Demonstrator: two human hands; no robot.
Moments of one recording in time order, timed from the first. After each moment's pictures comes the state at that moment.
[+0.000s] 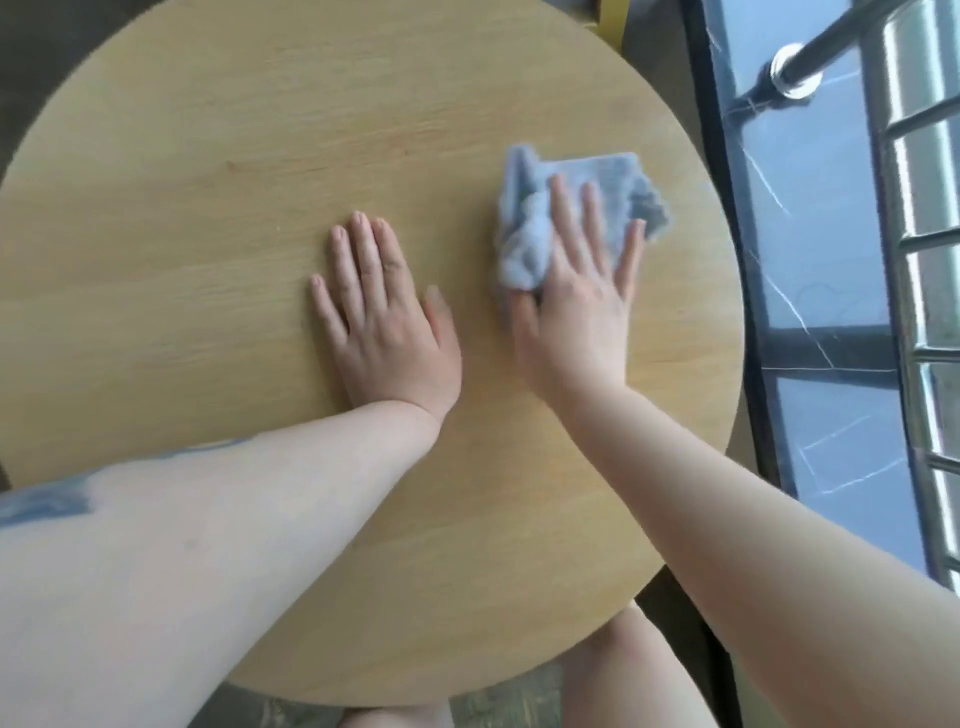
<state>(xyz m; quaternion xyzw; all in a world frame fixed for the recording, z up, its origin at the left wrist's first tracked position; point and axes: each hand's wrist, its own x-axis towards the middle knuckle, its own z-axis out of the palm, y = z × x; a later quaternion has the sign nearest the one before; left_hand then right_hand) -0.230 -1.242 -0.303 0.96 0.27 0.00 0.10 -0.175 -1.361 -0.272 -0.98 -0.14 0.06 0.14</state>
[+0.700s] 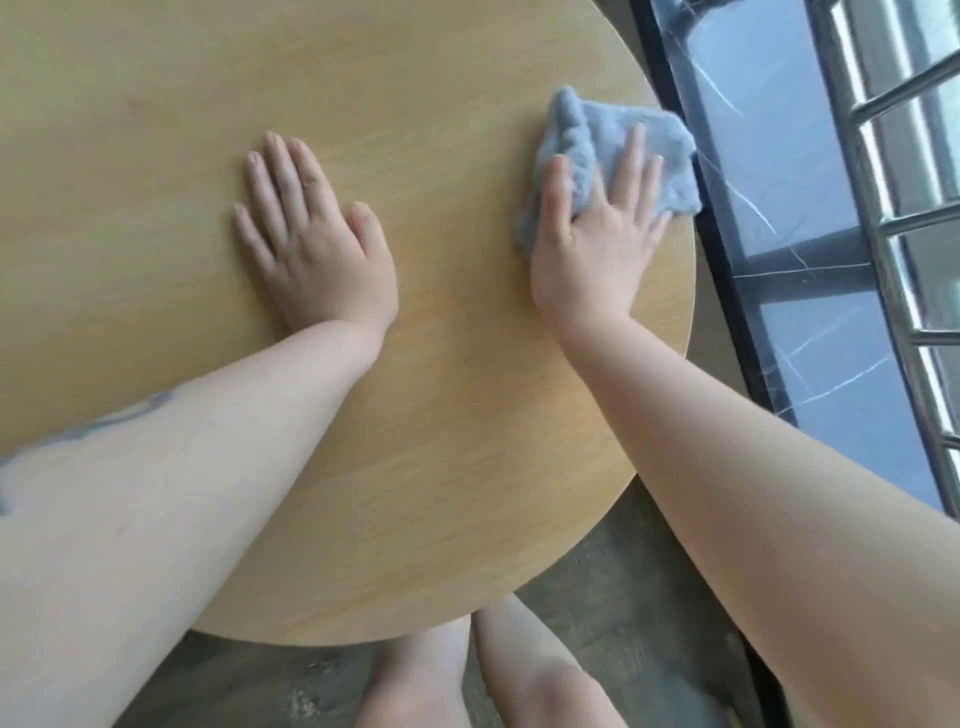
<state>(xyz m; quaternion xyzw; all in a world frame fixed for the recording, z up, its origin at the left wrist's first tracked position) -0.230 -1.240 -0.302 0.96 0.27 -0.01 0.11 -0.197 -1.409 -0.273 -0.97 0.09 0.08 0.22</state>
